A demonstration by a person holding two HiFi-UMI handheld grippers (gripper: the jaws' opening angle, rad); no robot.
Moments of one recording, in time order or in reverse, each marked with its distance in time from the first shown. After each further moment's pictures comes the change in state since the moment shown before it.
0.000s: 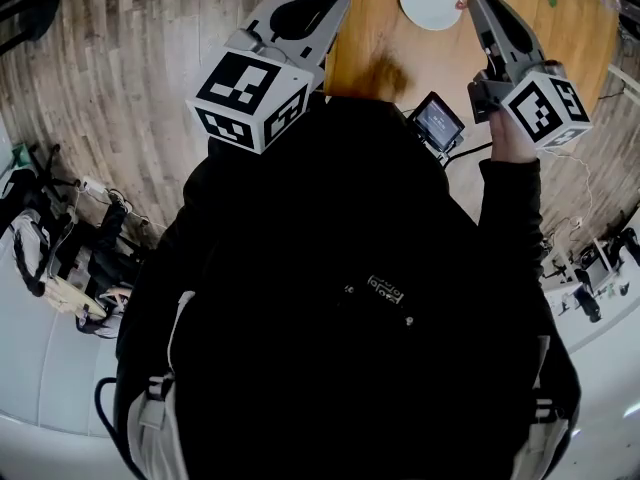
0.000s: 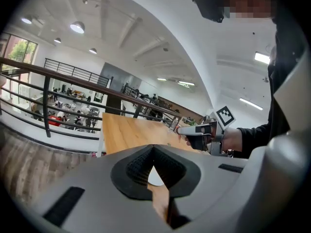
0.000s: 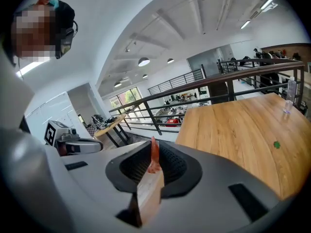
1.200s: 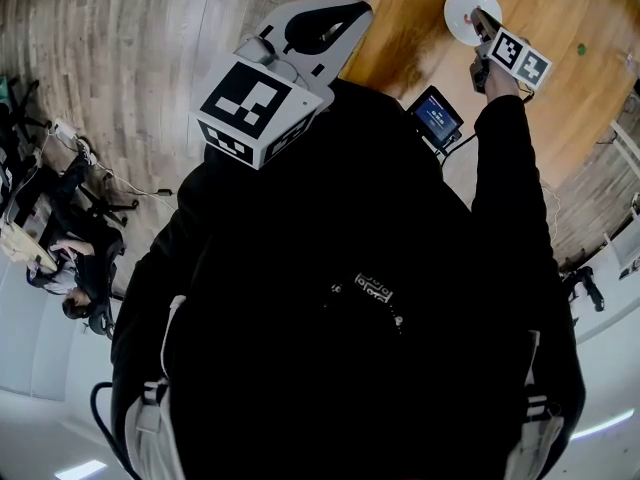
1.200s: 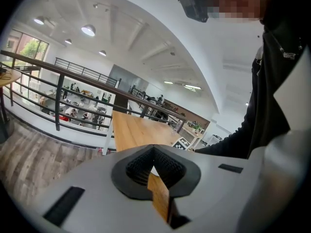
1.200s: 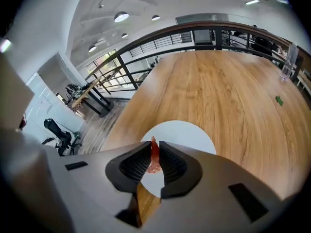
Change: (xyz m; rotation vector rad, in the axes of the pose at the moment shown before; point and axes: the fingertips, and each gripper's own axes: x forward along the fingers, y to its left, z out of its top) left arm -0.053 -0.032 -0.033 -0.045 -0.051 0.065; right arm 0.070 -0.159 -0.186 0.058 0.439 -0.207
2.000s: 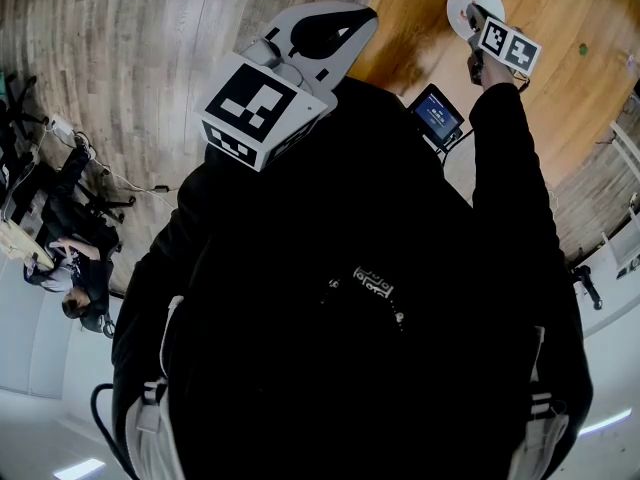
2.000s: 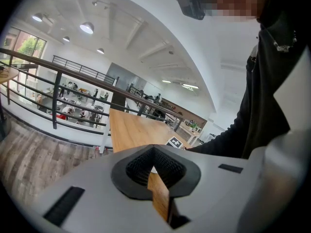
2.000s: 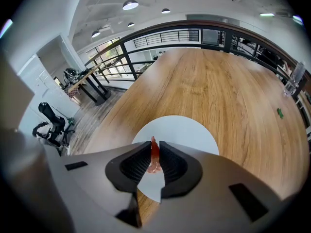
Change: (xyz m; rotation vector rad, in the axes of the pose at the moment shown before) left arm -0.001 -0.010 -0.008 0.001 0.015 -0.035; right arm 0.023 -0.004 -0.009 -0.116 0.077 -0.084
